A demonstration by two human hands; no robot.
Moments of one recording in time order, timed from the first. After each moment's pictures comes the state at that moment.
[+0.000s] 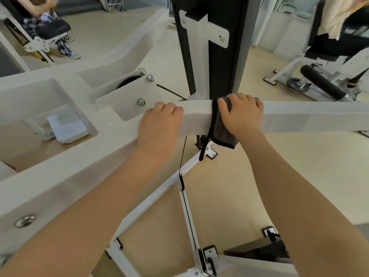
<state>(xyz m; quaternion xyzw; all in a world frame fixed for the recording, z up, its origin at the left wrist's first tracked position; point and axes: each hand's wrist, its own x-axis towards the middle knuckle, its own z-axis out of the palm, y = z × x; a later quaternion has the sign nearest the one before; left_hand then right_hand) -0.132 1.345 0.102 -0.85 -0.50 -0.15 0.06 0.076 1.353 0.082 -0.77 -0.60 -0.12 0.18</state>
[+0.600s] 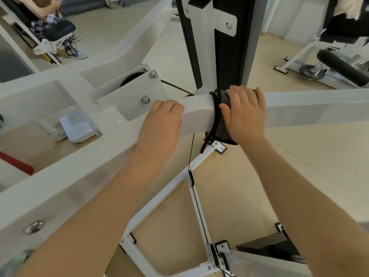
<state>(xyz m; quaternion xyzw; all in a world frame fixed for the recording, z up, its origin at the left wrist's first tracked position) -0.144 1.345 0.096 -0.85 -0.45 -0.26 0.00 0.061 1.344 0.063 -0.70 -0.65 -0.21 0.21</state>
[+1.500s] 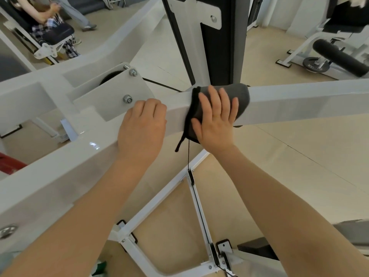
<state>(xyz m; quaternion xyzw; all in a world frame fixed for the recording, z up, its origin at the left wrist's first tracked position) -0.134 1.340 0.088 -0.84 -0.47 -0.21 0.16 0.041 1.345 0.022 -0.64 -0.65 -0.28 0.31</state>
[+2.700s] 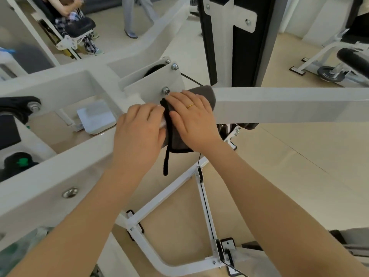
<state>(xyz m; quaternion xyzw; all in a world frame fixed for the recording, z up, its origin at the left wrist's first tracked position) -0.212 1.297 0.111 -0.82 -0.53 -0.22 0.08 -0.068 1.327 0.078 -0.57 -0.78 -0.03 0.27</state>
